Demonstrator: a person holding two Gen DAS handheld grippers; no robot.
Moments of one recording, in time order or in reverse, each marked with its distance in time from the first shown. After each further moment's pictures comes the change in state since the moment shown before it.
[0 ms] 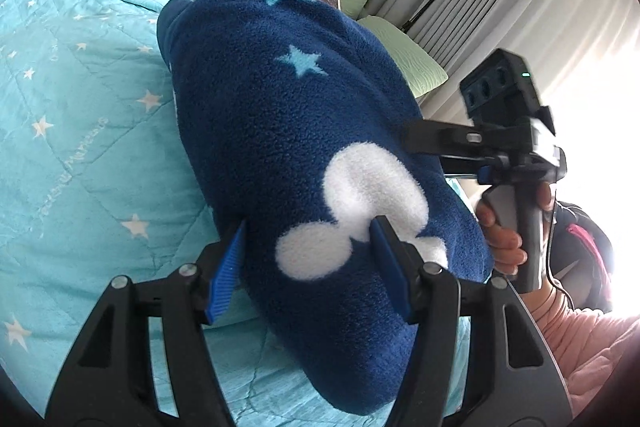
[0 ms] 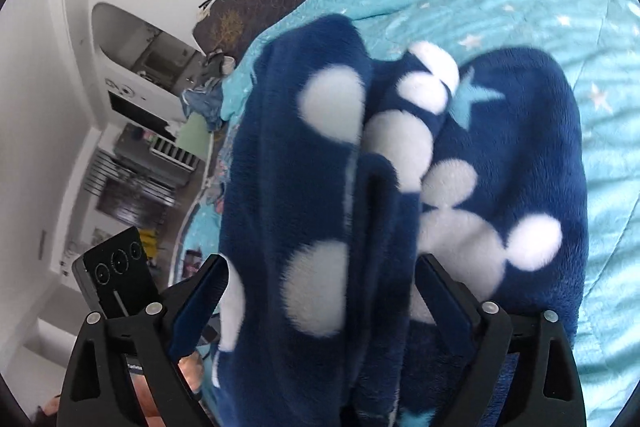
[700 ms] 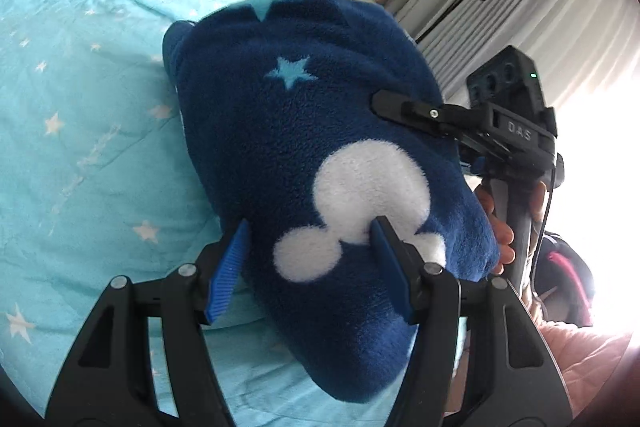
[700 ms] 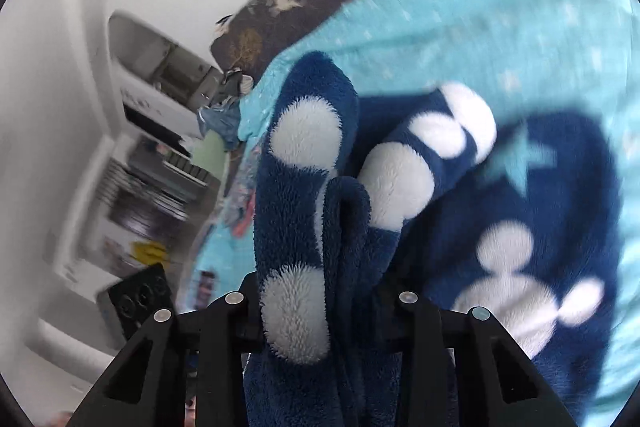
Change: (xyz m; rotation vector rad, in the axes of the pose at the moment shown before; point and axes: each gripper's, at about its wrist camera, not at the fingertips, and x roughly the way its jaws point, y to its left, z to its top) left arm -0.026 0.002 0.011 -0.067 -0.068 -0.067; right arm -0.024 0.046 0.016 -0.089 -0.109 -0.014
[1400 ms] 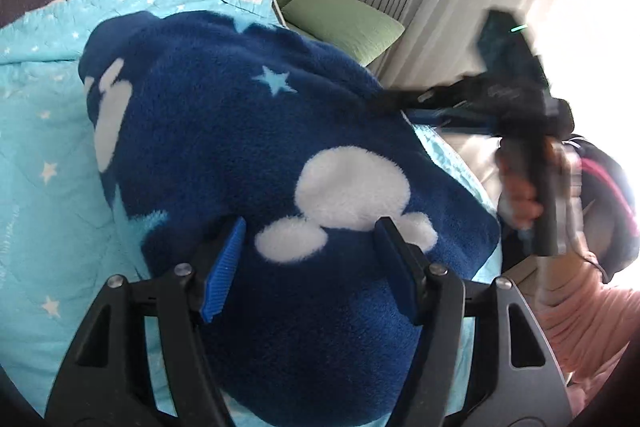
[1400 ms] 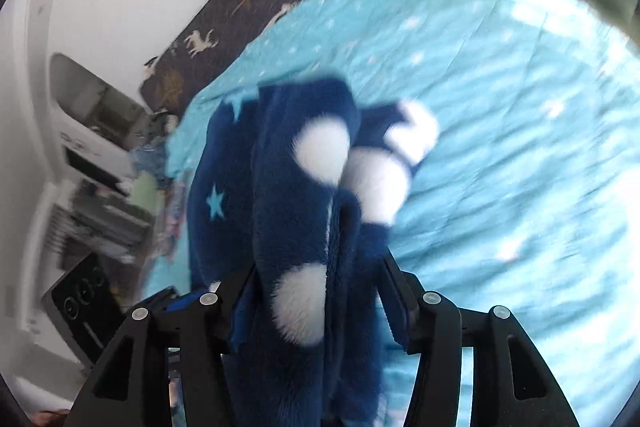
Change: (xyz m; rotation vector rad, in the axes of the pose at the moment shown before) left arm 0.090 -0.090 -0.010 0.336 0.150 0.049; right arm -0.132 -0.104 -0.055 0.178 -0.121 -0.296
